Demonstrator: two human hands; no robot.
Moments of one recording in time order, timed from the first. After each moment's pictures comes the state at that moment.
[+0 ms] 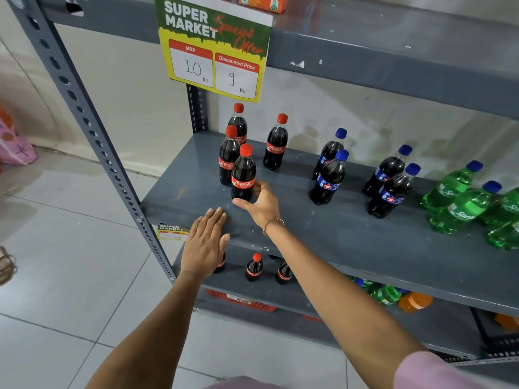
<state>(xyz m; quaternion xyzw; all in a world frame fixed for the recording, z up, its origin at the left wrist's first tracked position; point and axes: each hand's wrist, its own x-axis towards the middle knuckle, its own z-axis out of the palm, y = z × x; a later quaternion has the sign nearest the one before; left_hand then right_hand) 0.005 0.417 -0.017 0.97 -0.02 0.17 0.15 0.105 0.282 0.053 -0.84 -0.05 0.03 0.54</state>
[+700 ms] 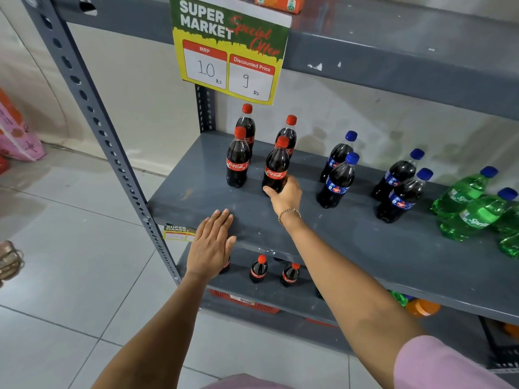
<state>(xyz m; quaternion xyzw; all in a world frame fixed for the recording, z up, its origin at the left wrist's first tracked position) 0.006 0.418 -0.020 0.97 -0.02 0.18 0.16 0.146 0.266 0.051 -0.87 0.04 -0.06 0.49</state>
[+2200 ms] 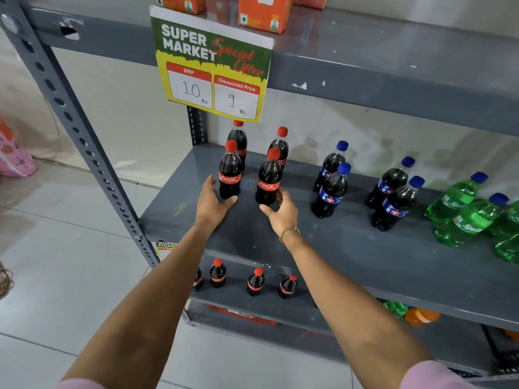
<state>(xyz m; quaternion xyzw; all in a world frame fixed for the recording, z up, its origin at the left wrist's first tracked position) 0.129 0.432 0.031 0.84 0.17 0.09 0.51 0.143 0.253 0.035 -0.83 0.02 -0.02 0.55</state>
